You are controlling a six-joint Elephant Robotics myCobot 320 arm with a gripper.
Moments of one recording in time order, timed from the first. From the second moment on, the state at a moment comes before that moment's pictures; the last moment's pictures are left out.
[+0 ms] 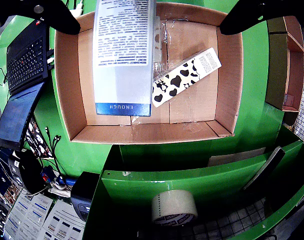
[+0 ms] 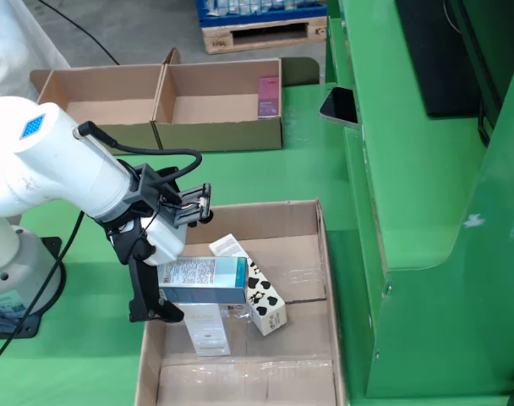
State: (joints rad) arm -0.04 -0.17 -1.20 0.25 1.65 0.00
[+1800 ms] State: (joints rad) arm -0.04 -0.17 -1.20 0.25 1.65 -0.01
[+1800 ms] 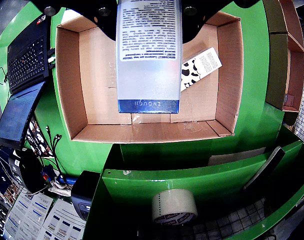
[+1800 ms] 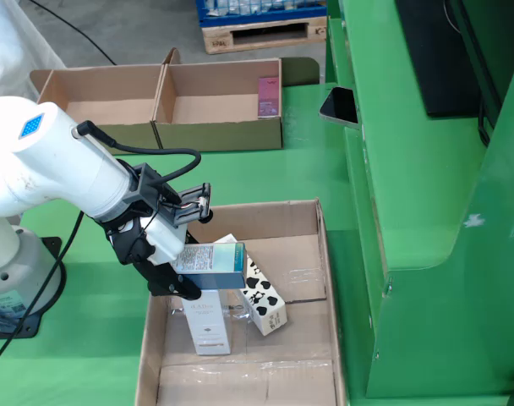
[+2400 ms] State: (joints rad) arm -0.05 -0.17 -1.19 0.25 1.65 0.00
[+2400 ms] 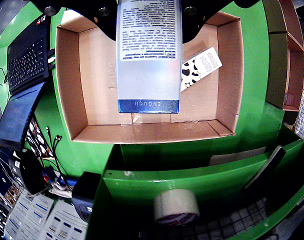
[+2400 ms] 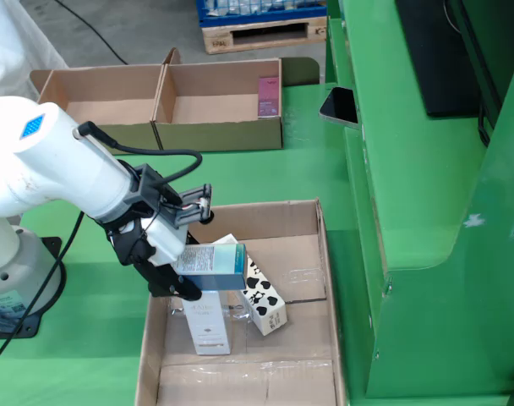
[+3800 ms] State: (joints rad) arm 0.00 -0.56 -0.53 -0.10 1.51 0.05
